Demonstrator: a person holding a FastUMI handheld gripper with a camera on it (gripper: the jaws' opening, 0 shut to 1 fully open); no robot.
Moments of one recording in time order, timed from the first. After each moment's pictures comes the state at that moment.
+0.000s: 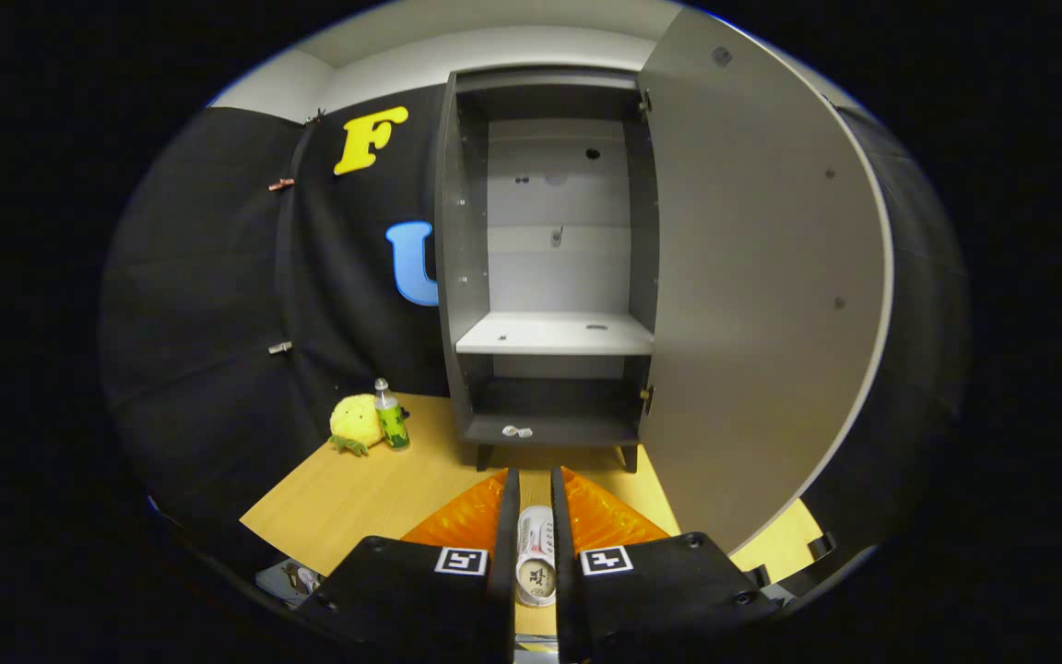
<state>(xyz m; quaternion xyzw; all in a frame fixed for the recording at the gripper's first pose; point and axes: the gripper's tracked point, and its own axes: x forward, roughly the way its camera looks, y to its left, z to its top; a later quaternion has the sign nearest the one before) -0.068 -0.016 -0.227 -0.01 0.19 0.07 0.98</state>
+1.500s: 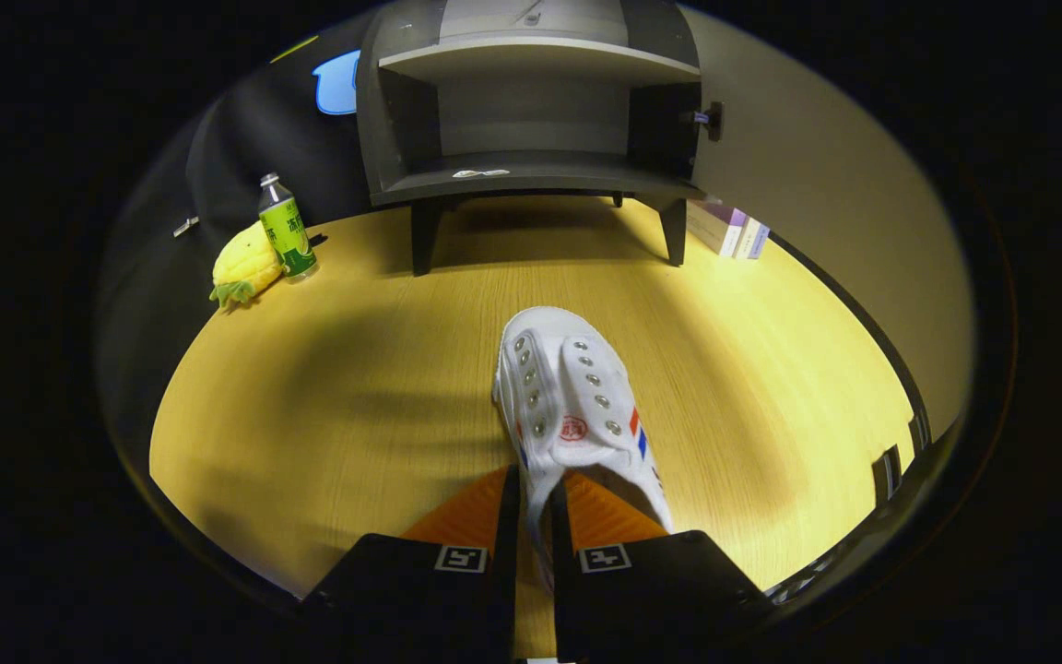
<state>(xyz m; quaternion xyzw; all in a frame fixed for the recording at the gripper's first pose) -0.026 -0.011 -0.535 -0.01 0.41 -0.02 0.91</state>
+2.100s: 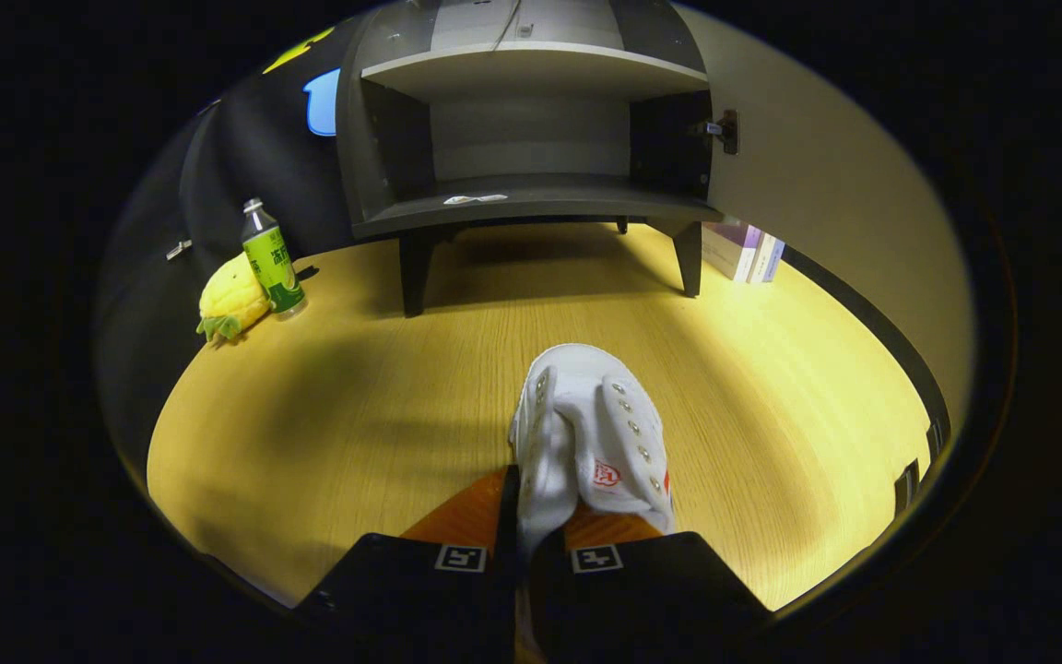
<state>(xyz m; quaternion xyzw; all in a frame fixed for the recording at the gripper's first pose) 0.025 -0.009 -0.541 0.00 0.35 -0.02 0.93</state>
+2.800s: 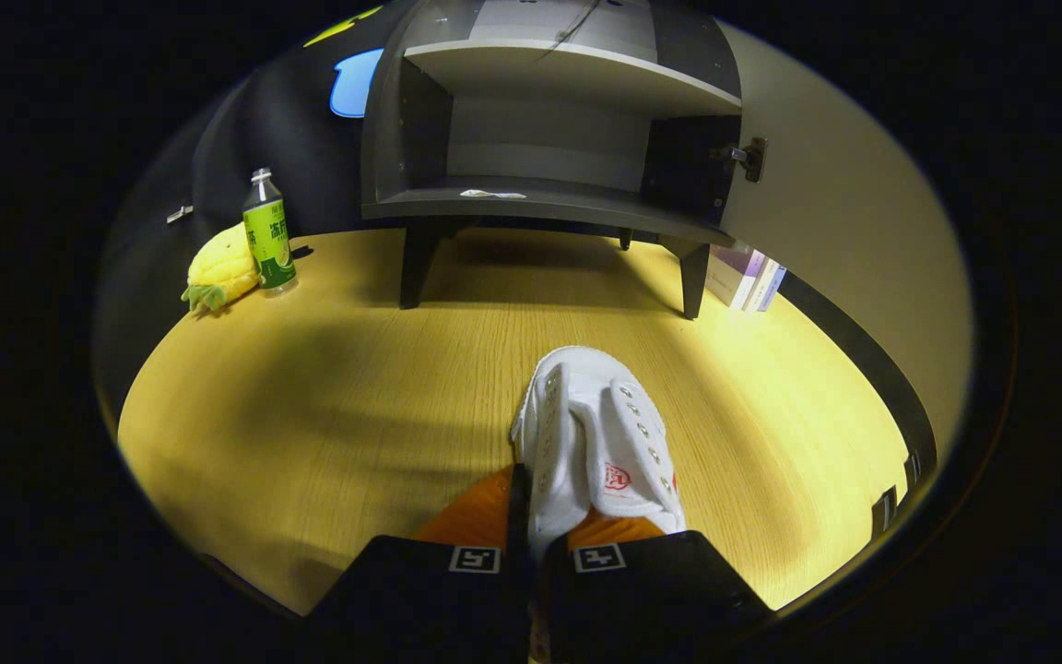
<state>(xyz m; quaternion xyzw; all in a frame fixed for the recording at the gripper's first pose) 0.026 -0.007 -0.546 -0.06 0.34 -0.02 0.94</state>
